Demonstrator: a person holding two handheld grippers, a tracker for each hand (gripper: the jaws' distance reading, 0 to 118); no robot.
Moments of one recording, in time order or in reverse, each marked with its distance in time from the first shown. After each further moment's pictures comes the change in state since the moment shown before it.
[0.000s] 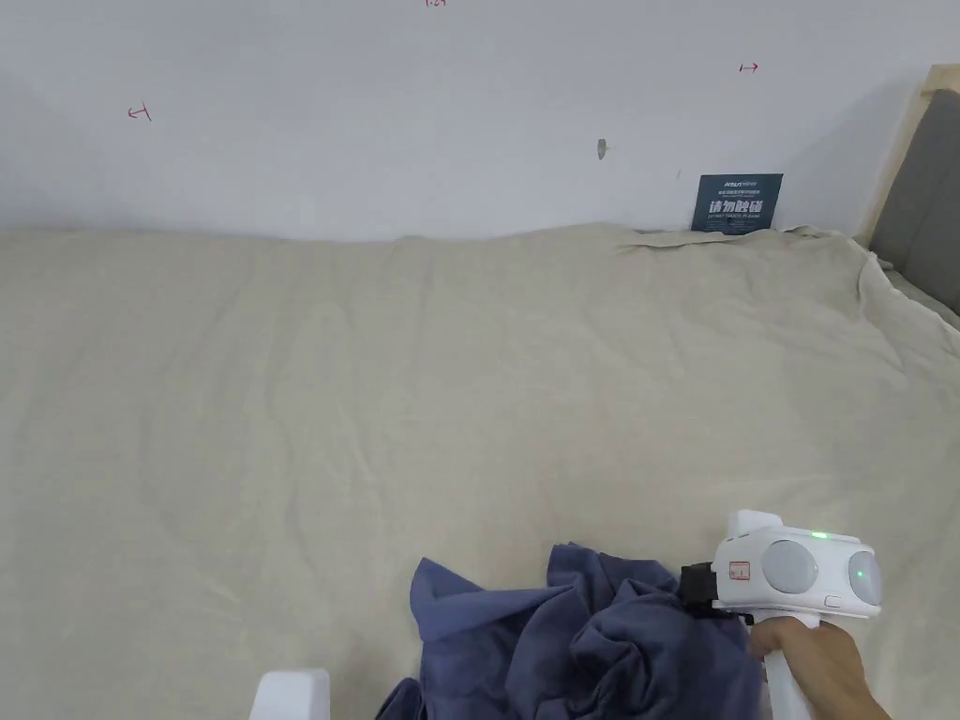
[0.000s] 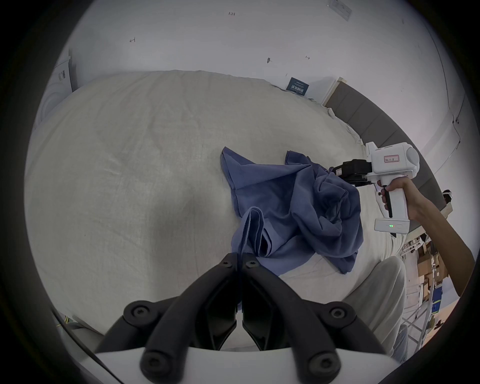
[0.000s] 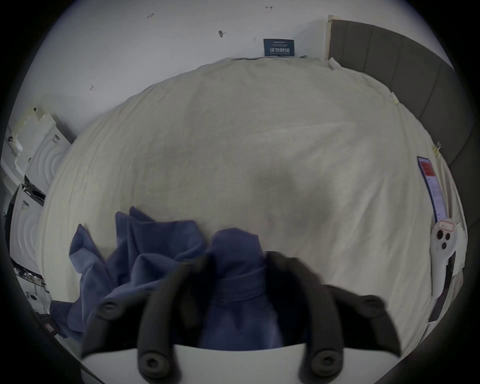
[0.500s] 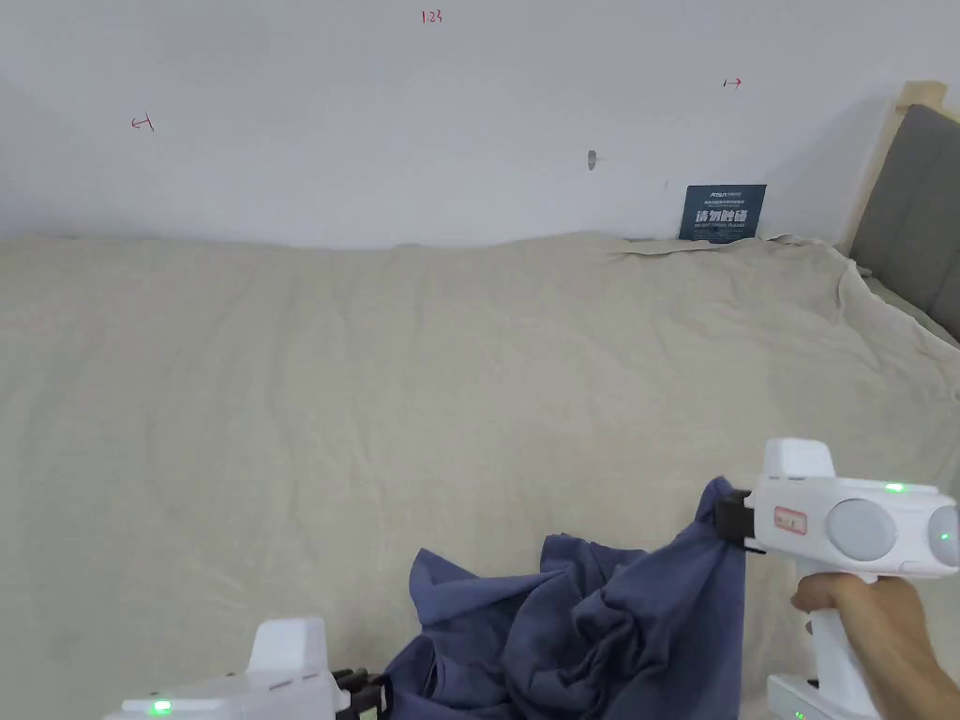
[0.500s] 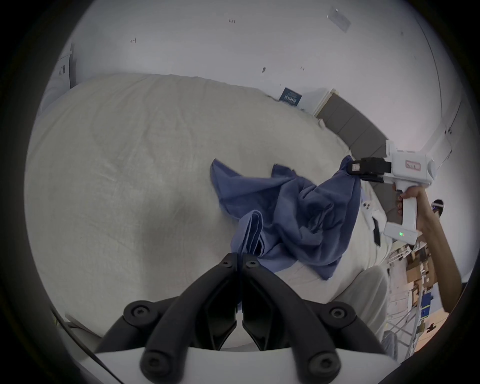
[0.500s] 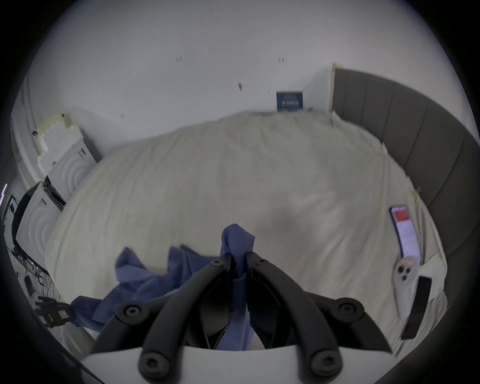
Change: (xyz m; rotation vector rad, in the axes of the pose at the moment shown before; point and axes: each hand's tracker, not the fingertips) left arm 0.001 0.017 0.030 0.082 -0.104 0.059; right arm 0.015 0.021 0.121 0.302 0.066 0.078
